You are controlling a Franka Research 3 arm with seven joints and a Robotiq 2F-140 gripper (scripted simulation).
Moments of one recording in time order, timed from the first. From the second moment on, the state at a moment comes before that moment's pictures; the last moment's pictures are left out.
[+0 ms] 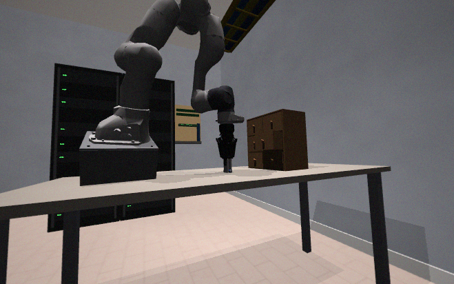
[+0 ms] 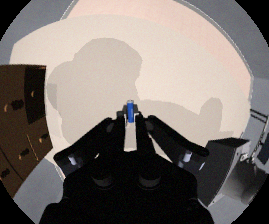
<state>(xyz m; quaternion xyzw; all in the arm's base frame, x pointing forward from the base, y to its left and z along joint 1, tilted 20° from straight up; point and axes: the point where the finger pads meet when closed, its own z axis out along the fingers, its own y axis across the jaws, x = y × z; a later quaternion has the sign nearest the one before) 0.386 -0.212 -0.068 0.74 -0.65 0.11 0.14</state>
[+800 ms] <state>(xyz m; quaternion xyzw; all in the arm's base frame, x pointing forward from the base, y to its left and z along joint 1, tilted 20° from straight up) 0.395 -0.179 0.019 0.74 -0.65 0.12 0.13</state>
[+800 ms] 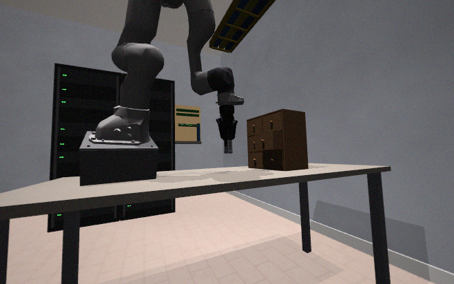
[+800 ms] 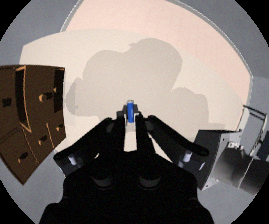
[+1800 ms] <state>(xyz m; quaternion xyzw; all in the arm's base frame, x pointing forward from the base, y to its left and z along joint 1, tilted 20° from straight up) 0.392 -0.183 0.020 0.75 -0.63 0.11 0.14</state>
